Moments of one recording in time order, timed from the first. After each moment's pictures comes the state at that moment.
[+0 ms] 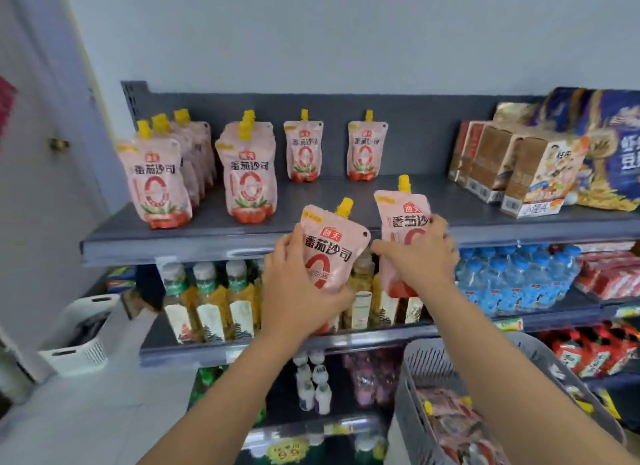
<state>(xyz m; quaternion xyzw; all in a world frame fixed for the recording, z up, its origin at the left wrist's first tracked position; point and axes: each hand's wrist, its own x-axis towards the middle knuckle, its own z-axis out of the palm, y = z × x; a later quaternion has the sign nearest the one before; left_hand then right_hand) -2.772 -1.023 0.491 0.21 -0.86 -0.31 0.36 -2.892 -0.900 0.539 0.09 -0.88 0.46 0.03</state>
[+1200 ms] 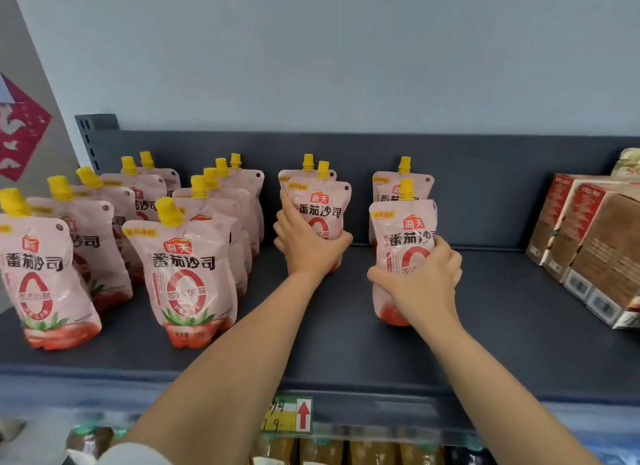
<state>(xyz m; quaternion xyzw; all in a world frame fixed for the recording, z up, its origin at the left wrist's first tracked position) -3.080 -1.200 0.541 0.34 -0.75 -0.29 0.49 -3.103 -1.034 0.552 0.21 -0.83 0.52 0.06</state>
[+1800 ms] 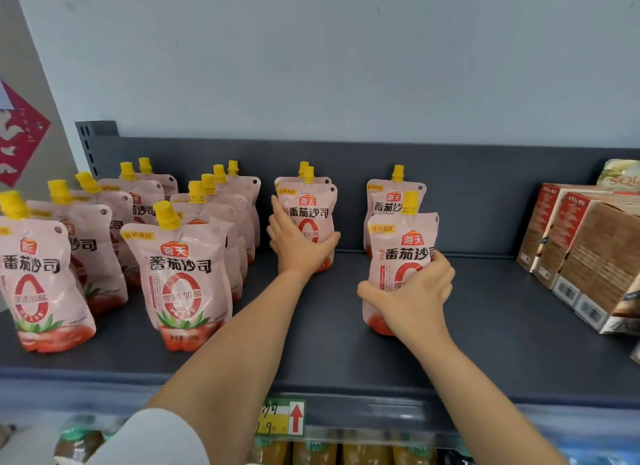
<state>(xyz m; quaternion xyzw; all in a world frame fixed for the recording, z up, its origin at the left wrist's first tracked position) -3.090 -1.225 0.535 0.34 -0.74 -0.30 0.50 -3.094 -1.027 0.540 0.24 -0.80 0.54 0.08</state>
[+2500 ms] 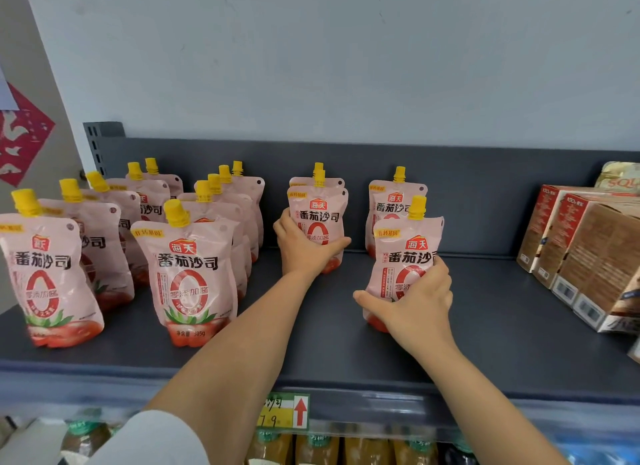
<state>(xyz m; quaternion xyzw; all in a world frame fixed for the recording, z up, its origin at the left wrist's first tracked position) -3.088 -1.220 0.532 0.33 -0.74 -0.36 0.47 -3.086 -1.018 0.536 0.26 -0.82 0.51 0.07</state>
